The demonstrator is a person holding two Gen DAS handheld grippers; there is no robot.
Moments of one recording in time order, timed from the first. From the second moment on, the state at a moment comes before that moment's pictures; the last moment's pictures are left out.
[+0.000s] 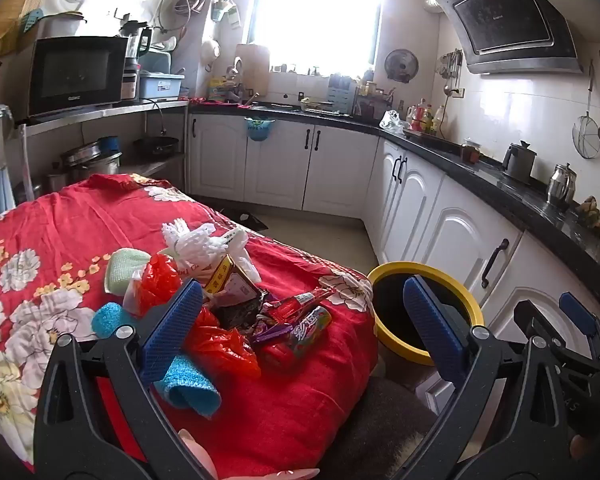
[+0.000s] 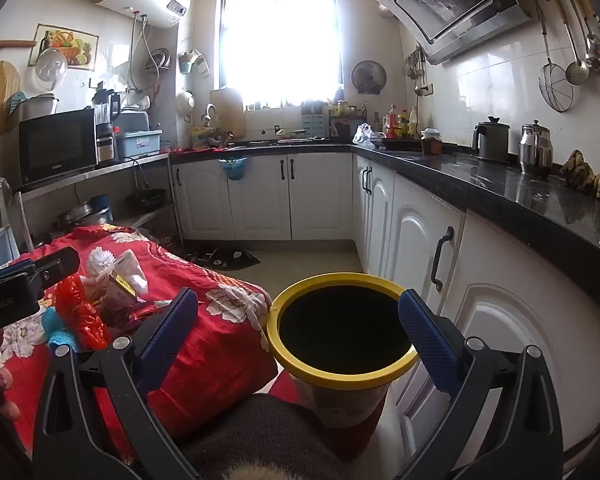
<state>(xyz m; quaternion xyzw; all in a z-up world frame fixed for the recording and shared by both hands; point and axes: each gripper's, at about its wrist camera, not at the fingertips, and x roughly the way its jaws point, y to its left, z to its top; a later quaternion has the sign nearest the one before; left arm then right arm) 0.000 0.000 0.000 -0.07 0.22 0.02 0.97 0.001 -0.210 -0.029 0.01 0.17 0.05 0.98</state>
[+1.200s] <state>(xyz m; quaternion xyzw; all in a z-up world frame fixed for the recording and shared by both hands) 0.000 0.000 0.000 -0.07 0.21 0.02 0.97 0.001 -0.211 -0.028 0.01 0.17 0.05 0.99</state>
